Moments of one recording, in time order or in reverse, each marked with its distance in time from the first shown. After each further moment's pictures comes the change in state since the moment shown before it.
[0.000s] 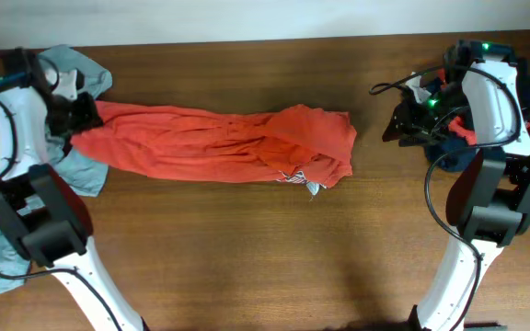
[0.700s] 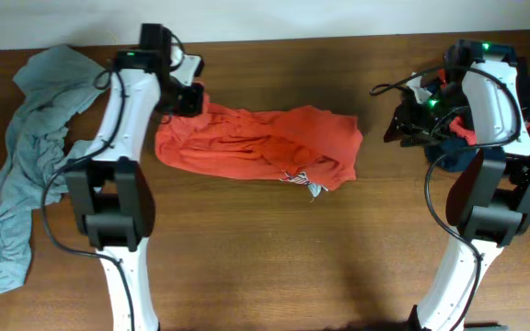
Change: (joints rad) left arm -0.446 0.011 0.006 0.051 -0.047 0.000; right arm 0.000 0.000 0.000 0.003 0.025 0.000
